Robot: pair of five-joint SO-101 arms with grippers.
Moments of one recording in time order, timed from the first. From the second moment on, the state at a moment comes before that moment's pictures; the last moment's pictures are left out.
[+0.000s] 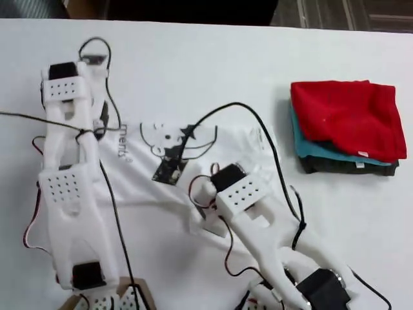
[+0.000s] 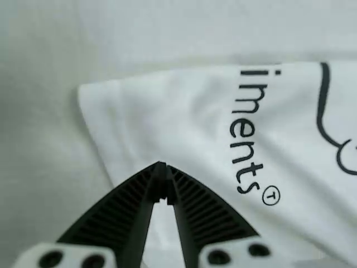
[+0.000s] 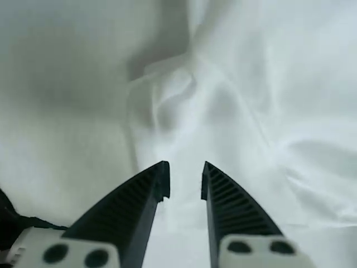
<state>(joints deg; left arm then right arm) -18.1 51.1 -47.5 101.1 -11.1 -38.2 -19.8 44.0 75.2 32.9</state>
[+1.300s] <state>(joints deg) -17.6 46.2 -26.6 86.2 -11.0 -34.1 -9.7 40.7 61.8 33.0</state>
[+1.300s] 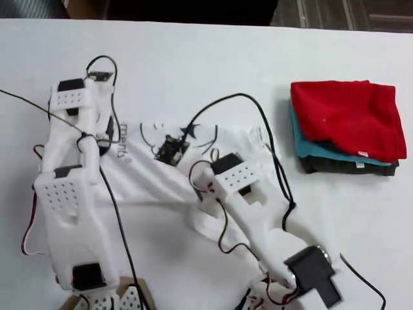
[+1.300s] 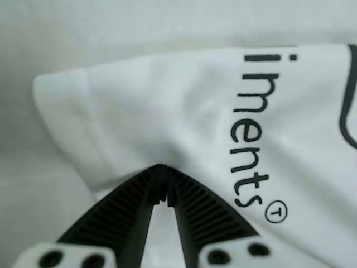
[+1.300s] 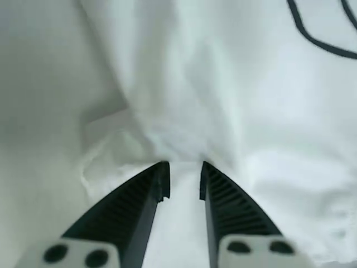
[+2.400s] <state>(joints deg) -17.6 46.2 -26.6 86.2 -11.0 -41.7 -7.1 50.9 57.8 30.3</state>
